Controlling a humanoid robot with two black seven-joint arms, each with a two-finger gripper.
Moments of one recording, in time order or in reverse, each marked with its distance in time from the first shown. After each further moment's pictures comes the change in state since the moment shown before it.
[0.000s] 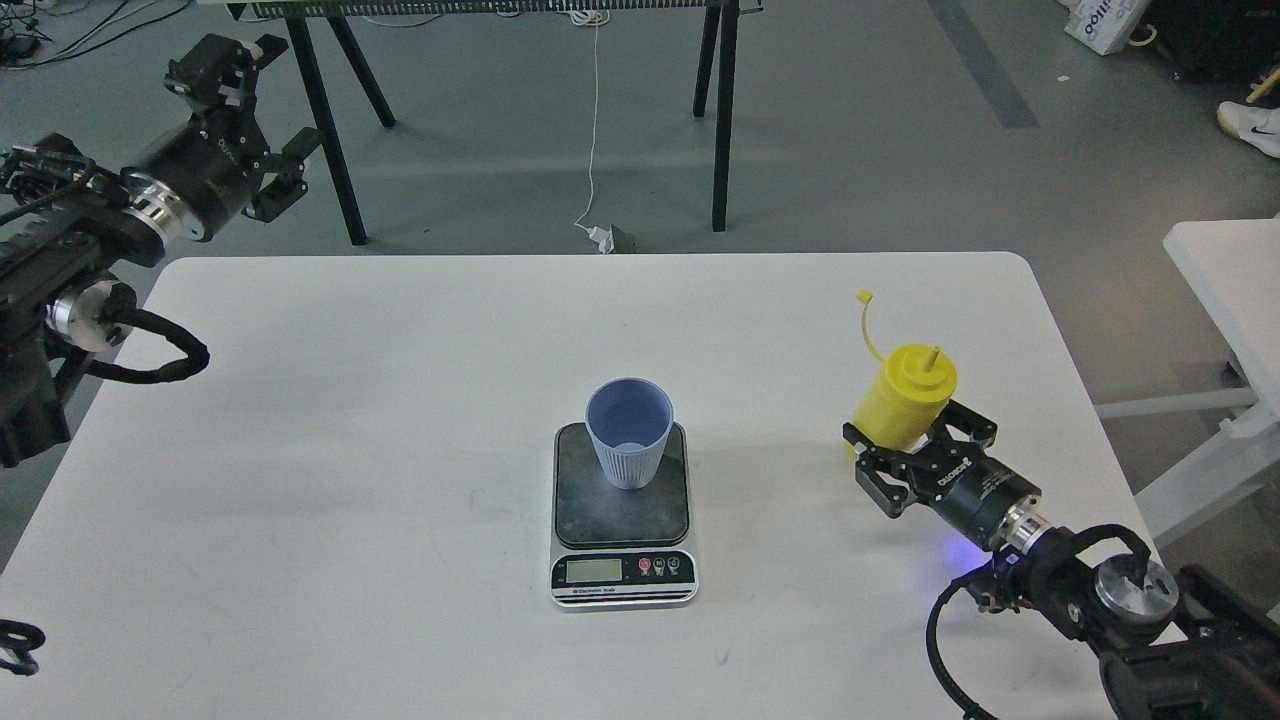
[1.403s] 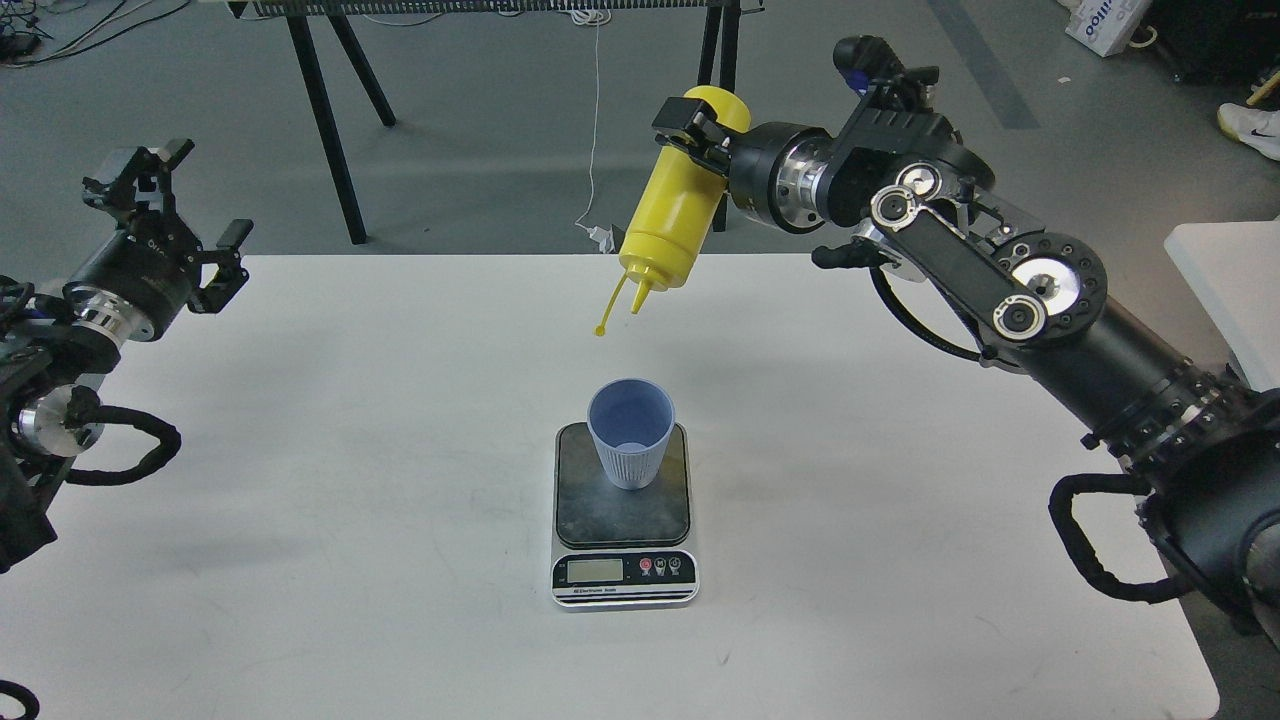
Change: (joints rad) left arm 0.259 0.029 -0.230 0.005 -0.057 0.000 0.000; right arm 0.685 0.248 -0.313 0.215 -1.783 -0.247 0.054
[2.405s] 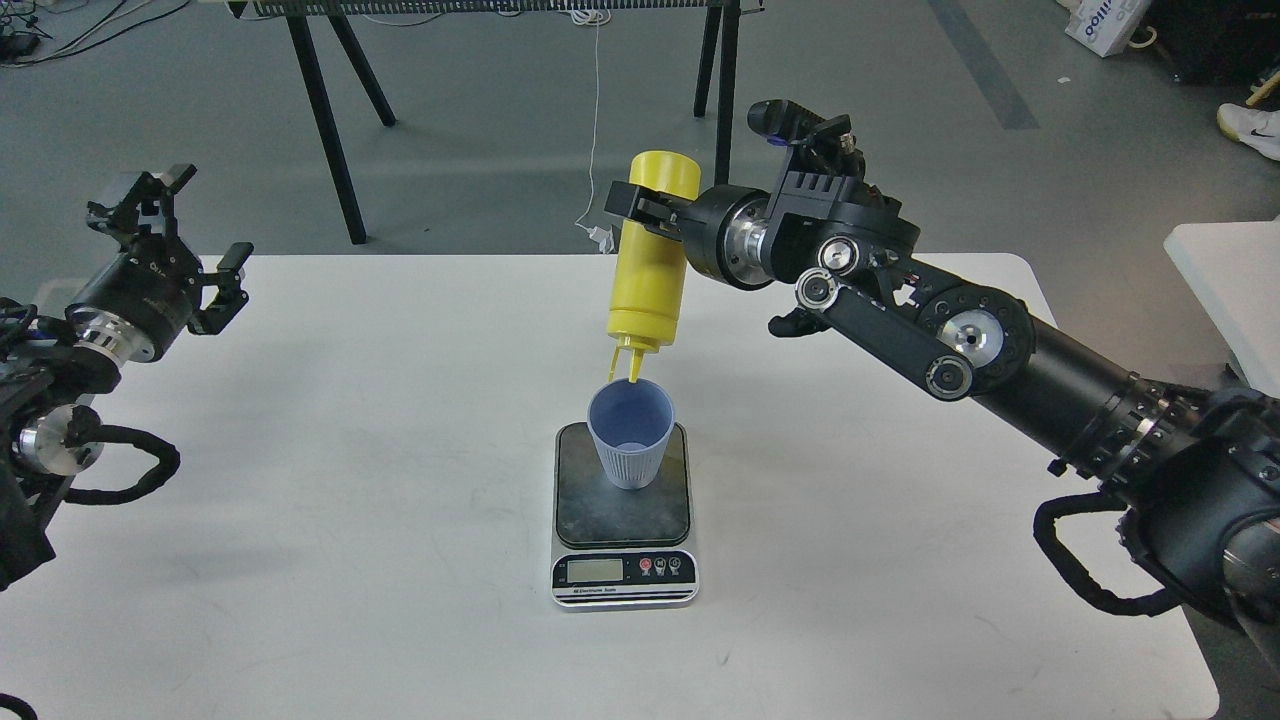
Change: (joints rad) left arm 0.023 -0.001 0.000 0.001 0.002 0.000 0.000; right arm 0.006 0.020 -0.168 -0.006 -0.059 -0.007 0.025
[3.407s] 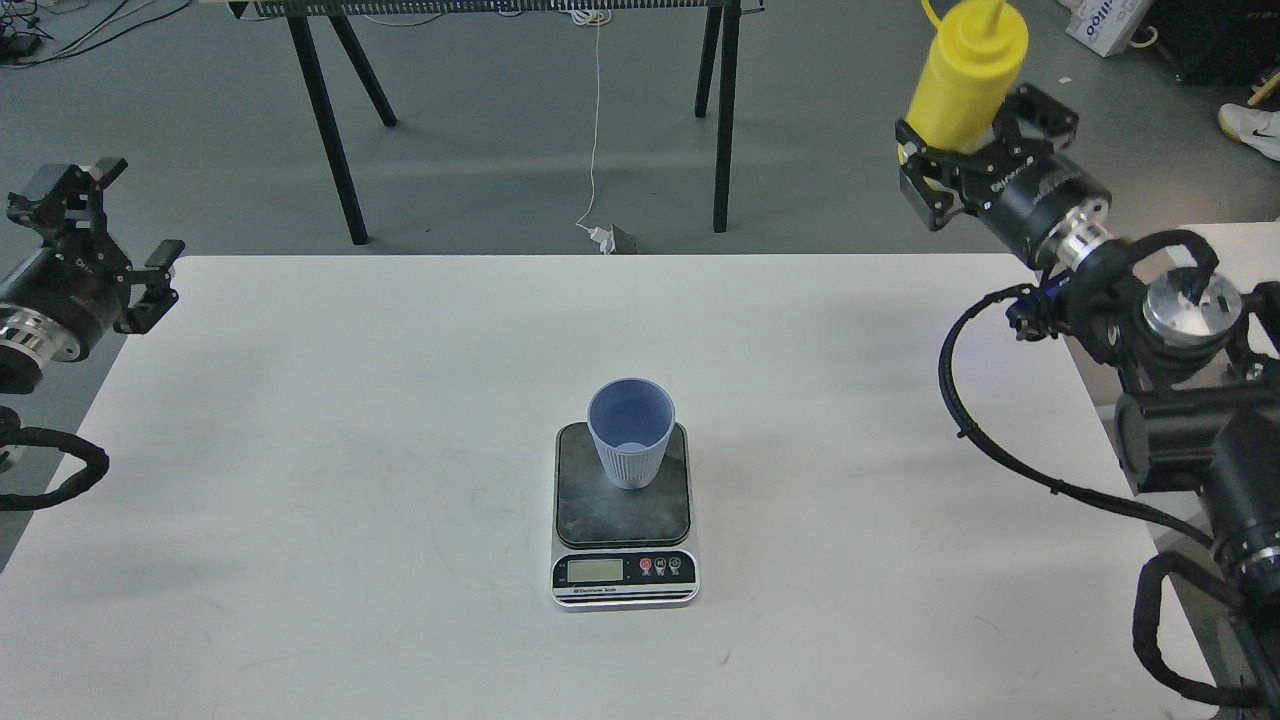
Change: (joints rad) left arm 0.004 0.098 0.019 -0.006 0.027 0.000 0.000; right arm -0.503 -0.155 0.876 -0.212 1.558 0.032 -0.079
